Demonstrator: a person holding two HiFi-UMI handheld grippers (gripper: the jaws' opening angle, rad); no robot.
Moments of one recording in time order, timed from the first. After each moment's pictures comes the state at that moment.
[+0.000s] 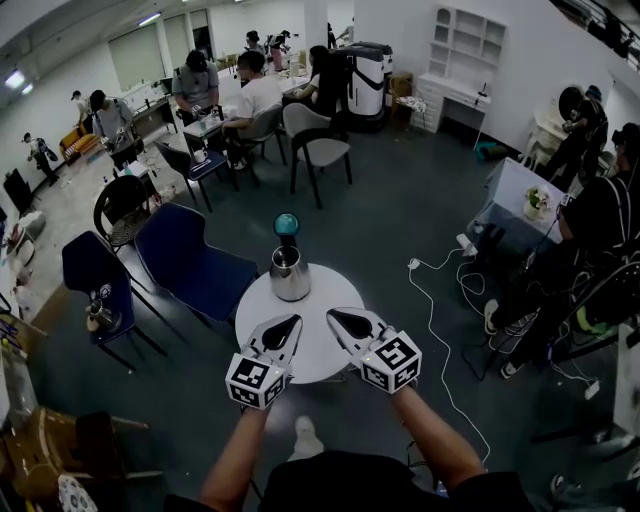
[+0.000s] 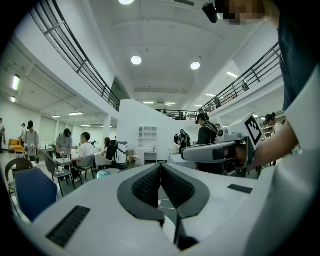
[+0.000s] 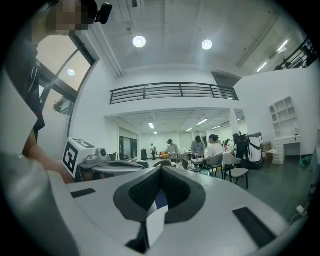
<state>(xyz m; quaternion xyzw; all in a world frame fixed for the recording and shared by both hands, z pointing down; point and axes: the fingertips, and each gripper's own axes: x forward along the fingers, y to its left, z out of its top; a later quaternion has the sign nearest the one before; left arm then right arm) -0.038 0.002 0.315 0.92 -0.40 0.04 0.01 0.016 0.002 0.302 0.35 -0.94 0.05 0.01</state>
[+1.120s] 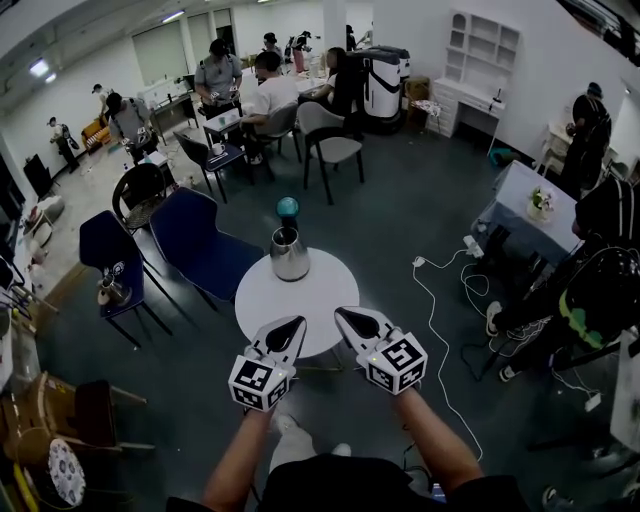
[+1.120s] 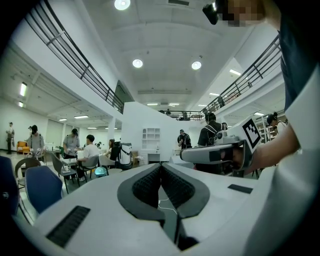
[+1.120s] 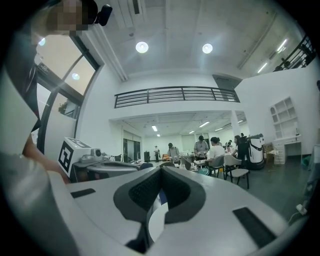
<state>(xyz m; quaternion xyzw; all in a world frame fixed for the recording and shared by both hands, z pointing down) 0.018 0.118 0.308 0.90 -0.43 0.03 0.01 0.079 0.105 0.298 0.34 -0.94 0.04 0.00</state>
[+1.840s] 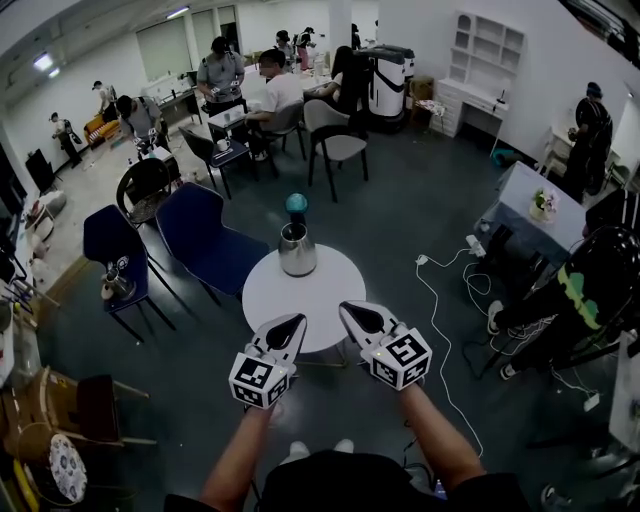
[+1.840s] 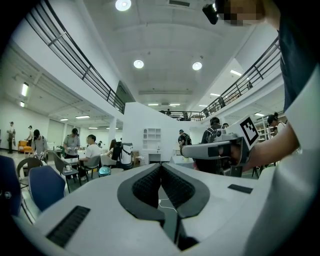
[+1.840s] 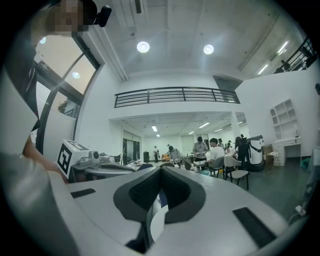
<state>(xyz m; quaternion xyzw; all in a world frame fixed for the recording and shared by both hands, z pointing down) -0.005 0.130 0.310 0.90 -0.43 0.03 0.01 0.065 0.113 0.293 0.34 -0.94 0.03 0.00</state>
